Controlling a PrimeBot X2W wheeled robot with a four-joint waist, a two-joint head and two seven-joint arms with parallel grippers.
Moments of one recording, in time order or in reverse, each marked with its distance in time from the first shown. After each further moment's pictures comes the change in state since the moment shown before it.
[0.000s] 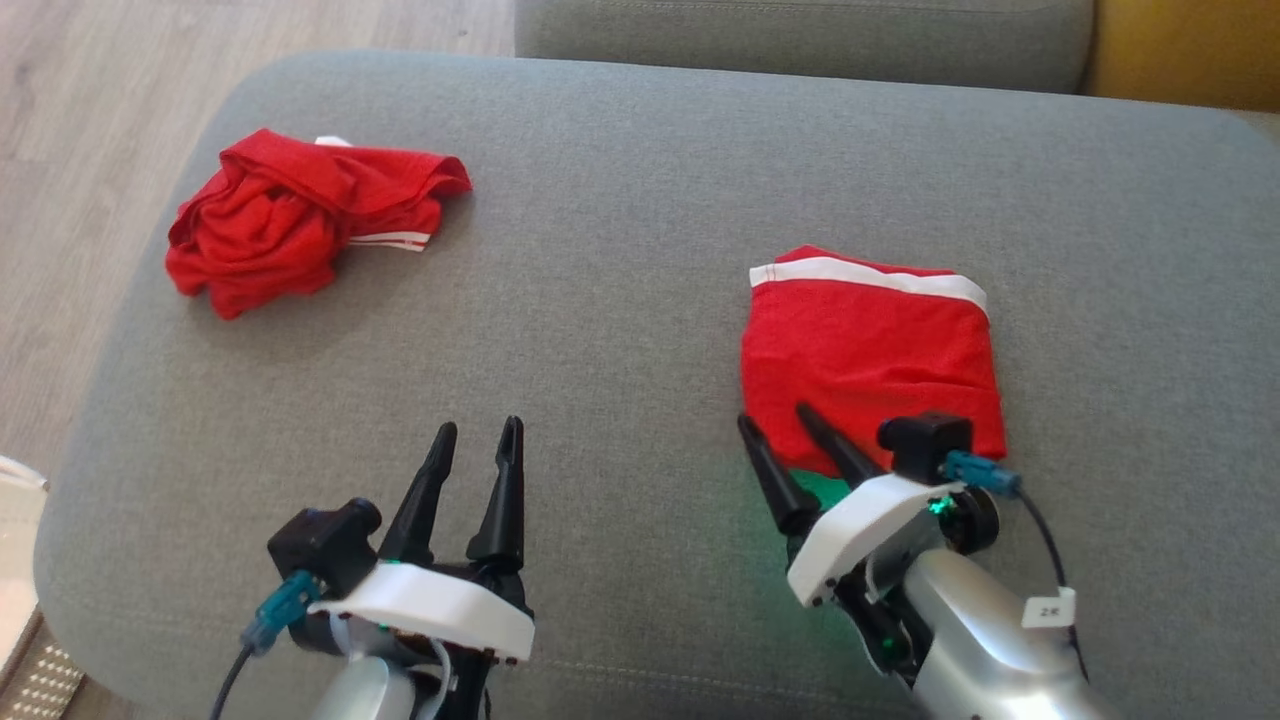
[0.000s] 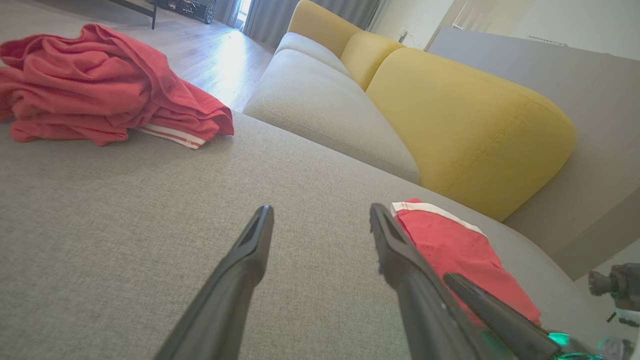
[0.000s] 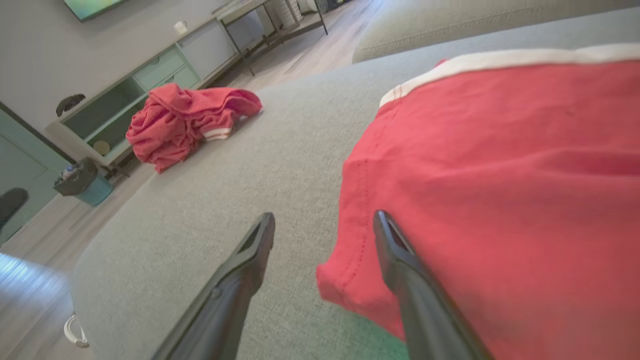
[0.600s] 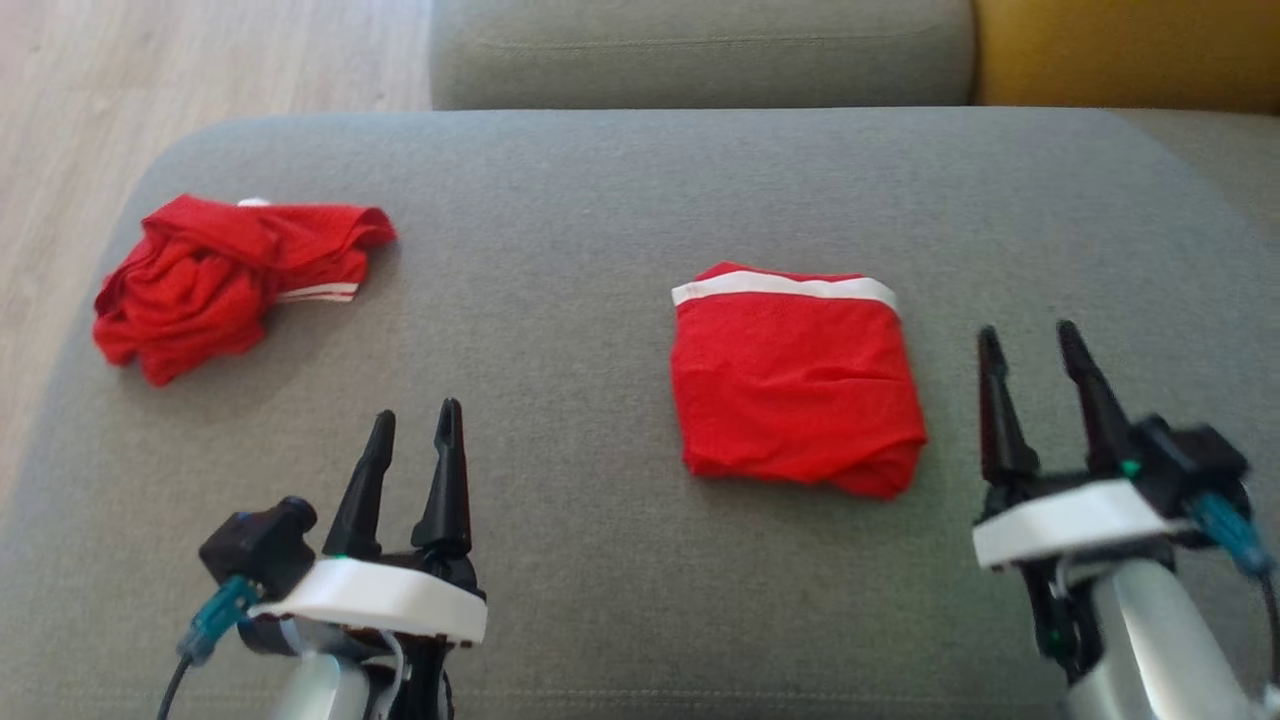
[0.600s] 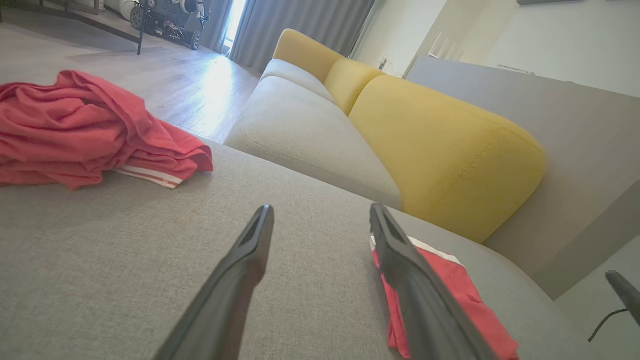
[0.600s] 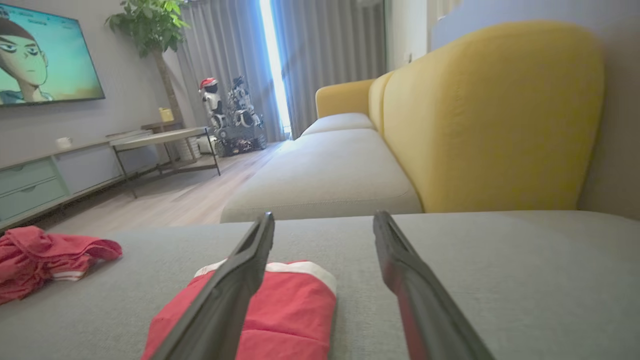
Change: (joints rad) left arm 0.021 0.000 0.097 -0.048 -0.008 0.006 0.000; right arm 0.243 -0.024 -0.553 -0.441 -0.421 0.000 -0.083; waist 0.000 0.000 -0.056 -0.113
